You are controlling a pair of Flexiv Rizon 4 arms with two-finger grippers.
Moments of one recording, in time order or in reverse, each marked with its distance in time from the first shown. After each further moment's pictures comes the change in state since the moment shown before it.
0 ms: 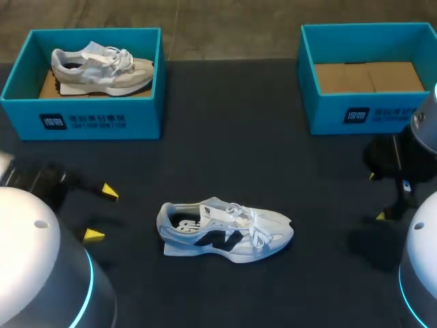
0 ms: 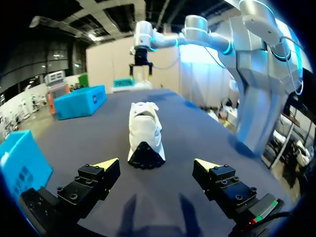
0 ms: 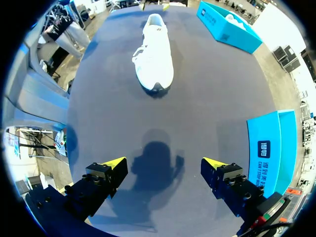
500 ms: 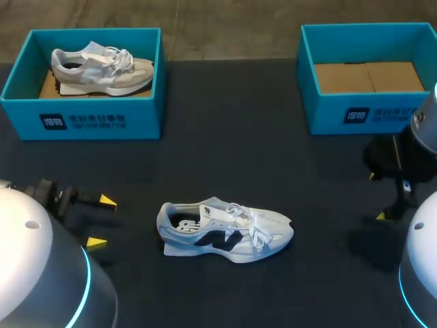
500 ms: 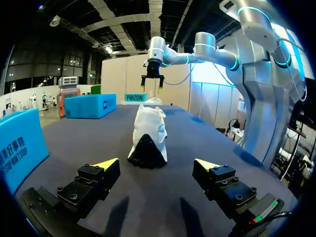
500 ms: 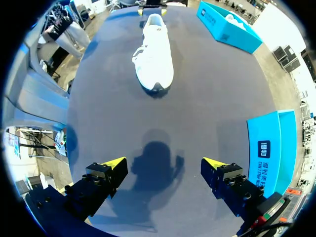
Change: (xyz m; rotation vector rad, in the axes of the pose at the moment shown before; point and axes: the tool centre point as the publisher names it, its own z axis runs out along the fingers) left arm -0.003 0.026 0.011 0.153 -0.043 -0.105; right arm 0.000 0.000 0.000 0.000 0.000 0.000
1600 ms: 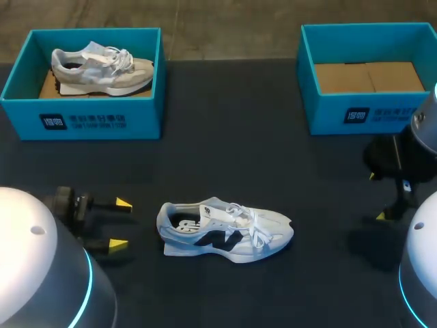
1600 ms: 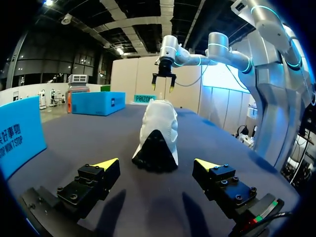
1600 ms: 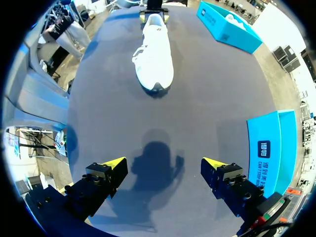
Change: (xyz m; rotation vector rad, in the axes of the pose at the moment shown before) left arm -0.009 0.010 0.039 0.024 -0.077 -0.021; right arm 0.000 0.000 0.000 0.000 0.000 0.000
